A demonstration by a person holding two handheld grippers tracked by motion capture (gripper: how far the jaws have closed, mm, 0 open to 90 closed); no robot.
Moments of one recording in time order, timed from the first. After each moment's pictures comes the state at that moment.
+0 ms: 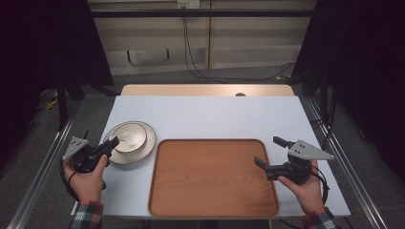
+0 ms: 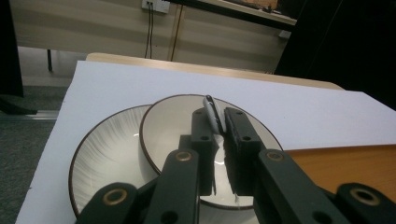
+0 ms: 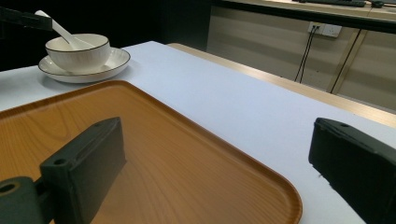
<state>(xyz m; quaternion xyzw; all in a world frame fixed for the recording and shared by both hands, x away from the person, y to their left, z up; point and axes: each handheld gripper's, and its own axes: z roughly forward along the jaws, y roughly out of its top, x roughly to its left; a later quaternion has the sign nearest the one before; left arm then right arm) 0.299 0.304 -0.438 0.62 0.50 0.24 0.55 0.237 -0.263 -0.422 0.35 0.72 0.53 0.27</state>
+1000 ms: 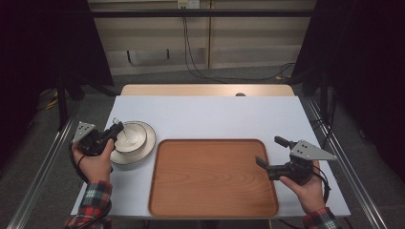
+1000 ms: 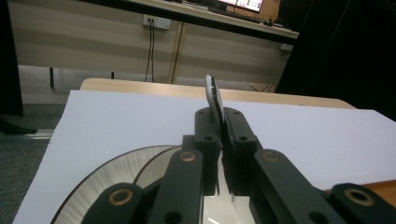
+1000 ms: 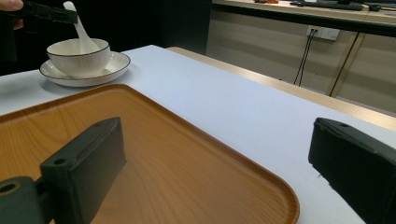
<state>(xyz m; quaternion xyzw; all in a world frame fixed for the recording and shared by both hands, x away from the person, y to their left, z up) 0.342 0.287 -0.429 0.61 0.49 0.26 0.56 0.235 -0.266 -0.420 0.35 0.71 0.54 0.28</state>
